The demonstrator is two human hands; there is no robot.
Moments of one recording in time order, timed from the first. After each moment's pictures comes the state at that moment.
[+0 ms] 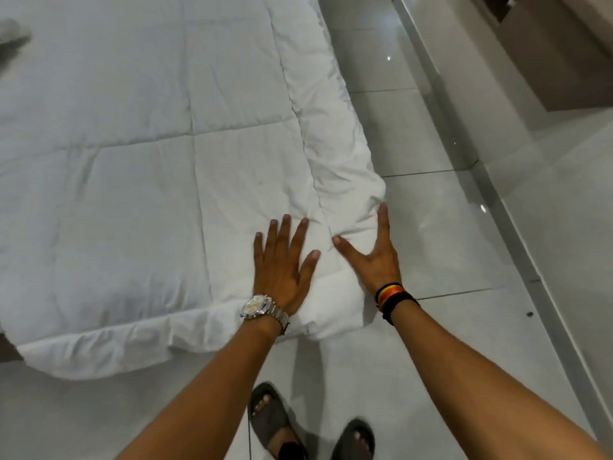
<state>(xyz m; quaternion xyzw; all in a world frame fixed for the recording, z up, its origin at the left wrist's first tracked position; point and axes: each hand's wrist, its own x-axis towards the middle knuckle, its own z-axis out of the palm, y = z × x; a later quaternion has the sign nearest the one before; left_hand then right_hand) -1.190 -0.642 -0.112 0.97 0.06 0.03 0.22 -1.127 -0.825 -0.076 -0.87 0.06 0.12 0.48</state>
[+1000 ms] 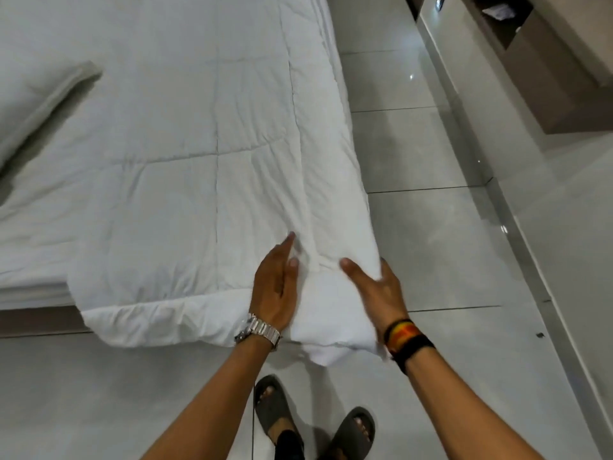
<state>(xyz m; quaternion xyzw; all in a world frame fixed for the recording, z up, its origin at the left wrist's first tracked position) -1.241 -0.673 -0.039 0.88 0.15 0.12 0.44 -1.186 -0.872 -0.017 -0.75 0.13 0.21 0.61</state>
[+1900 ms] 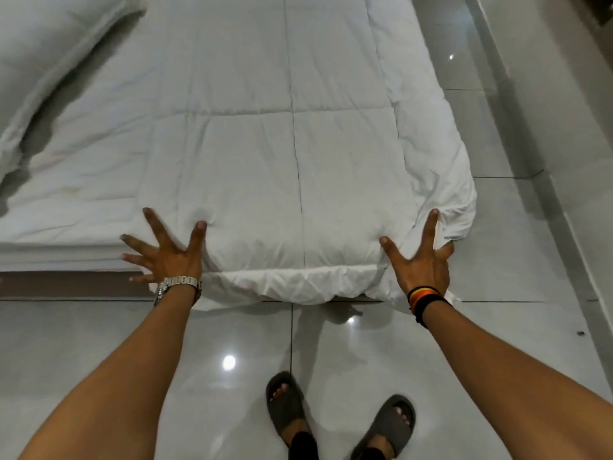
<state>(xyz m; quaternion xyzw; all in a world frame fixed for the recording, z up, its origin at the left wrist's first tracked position) -1.336 -0.351 -0.109 0.78 0.55 0.07 0.29 -1.194 -0.743 -0.092 -0.95 0.12 0.07 0.27</state>
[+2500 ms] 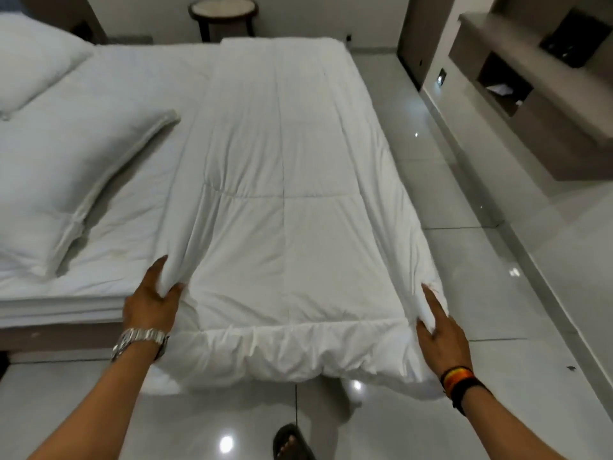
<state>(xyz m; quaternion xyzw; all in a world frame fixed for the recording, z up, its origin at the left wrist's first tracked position) -1.417 -0.334 0.033 0.82 0.43 0.12 0.36 -1.292 -0.830 -0.029 -0.94 0.03 0.06 0.34</state>
